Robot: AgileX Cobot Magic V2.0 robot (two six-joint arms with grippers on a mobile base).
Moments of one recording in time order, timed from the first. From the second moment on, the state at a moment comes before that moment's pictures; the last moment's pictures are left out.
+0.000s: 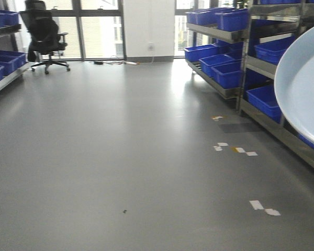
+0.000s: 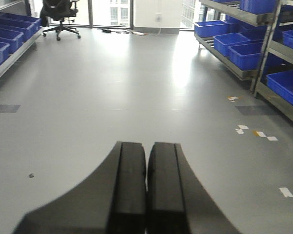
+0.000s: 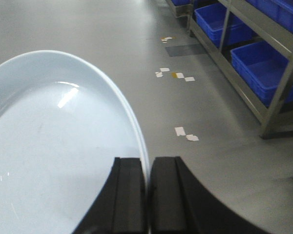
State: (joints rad) left arm -0.06 0.33 -0.24 0.18 0.12 -0.21; right arm -0.07 0.49 -0.35 -0.15 0.26 0.20
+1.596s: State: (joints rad) left arm -0.06 0.33 -0.24 0.18 0.12 -0.21; right arm -0.07 0.49 -0.35 -0.15 0.26 0.20
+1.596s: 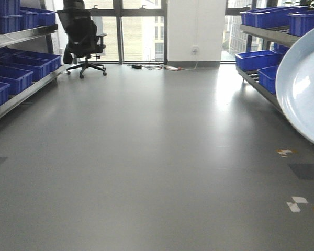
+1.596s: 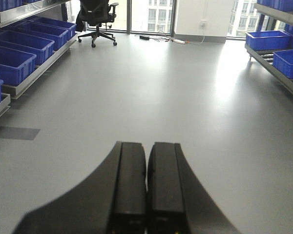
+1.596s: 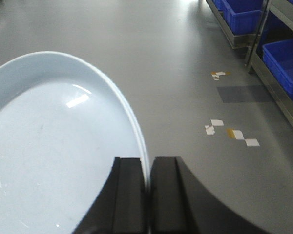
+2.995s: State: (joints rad) left arm -0.06 0.33 -0.24 0.18 0.12 -0.21; right arm -0.07 0.49 -0.35 -0.15 0.26 0.20
